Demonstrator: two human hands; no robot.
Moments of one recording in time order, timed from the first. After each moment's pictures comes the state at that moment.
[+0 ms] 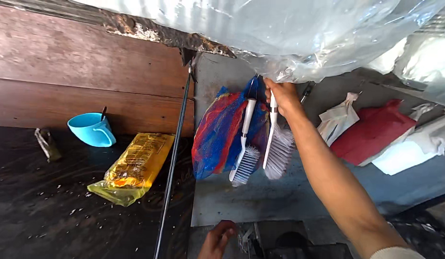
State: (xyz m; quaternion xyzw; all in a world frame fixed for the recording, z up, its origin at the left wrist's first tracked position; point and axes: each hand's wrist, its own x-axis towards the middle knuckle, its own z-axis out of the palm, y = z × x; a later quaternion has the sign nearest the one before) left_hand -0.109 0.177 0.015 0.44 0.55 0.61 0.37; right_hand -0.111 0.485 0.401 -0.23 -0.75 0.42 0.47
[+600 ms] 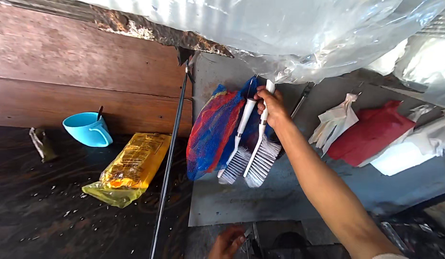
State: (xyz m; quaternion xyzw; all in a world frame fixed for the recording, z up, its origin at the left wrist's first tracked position) left_hand -0.086 0.192 0.017 0.46 0.52 0.59 0.41; right_hand -0.120 0.484 0.366 -0.22 -0.66 0.58 0.43
